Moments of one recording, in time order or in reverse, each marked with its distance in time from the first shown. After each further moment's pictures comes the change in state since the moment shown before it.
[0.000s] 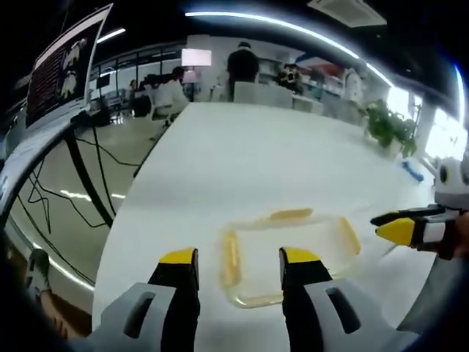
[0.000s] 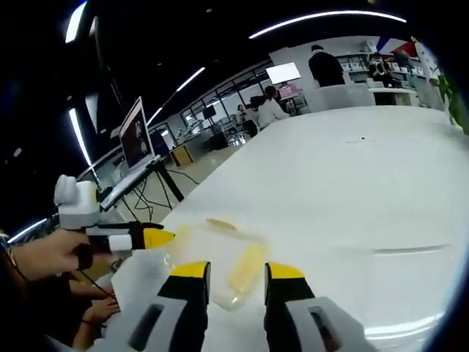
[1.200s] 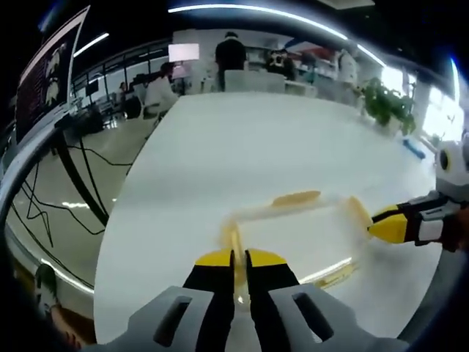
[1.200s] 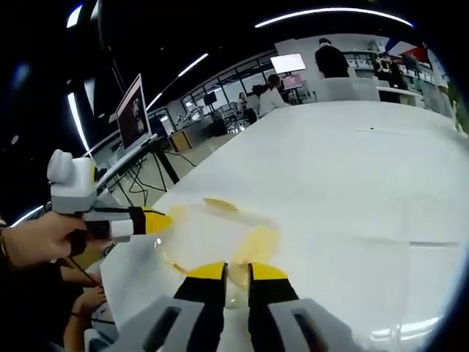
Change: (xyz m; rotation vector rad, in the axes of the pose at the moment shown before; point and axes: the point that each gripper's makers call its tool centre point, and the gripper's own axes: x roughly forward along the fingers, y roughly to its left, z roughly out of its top) left arm 0.017 0.002 -0.010 0.094 0.049 -0.002; right arm 0.022 0.000 -0.019 -0.049 0.066 -0.022
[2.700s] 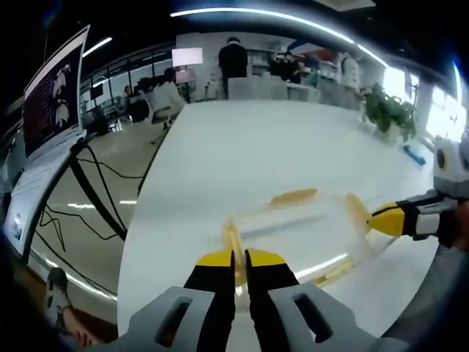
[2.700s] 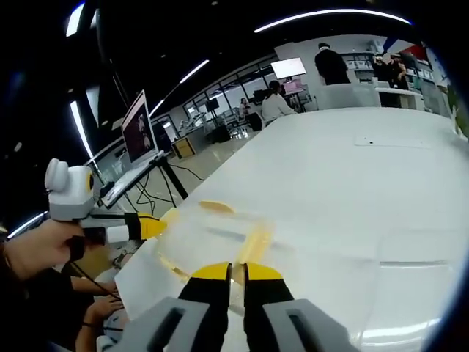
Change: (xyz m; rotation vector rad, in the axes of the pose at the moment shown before) left arm -0.038 -0.005 0.033 -0.002 -0.014 0.043; right arm -0.028 0.012 0.035 0.021 -0.031 0.031
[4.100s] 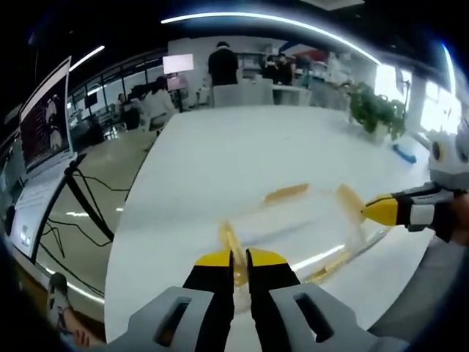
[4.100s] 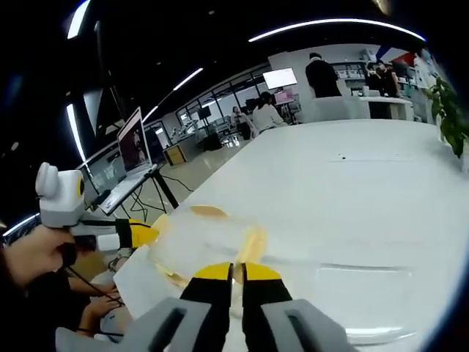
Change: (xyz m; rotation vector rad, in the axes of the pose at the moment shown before) left arm -0.023 -0.072 0.019 0.043 -0.018 -0.037; right arm -0.068 -0.035 0.019 0.005 -0.054 -0.070
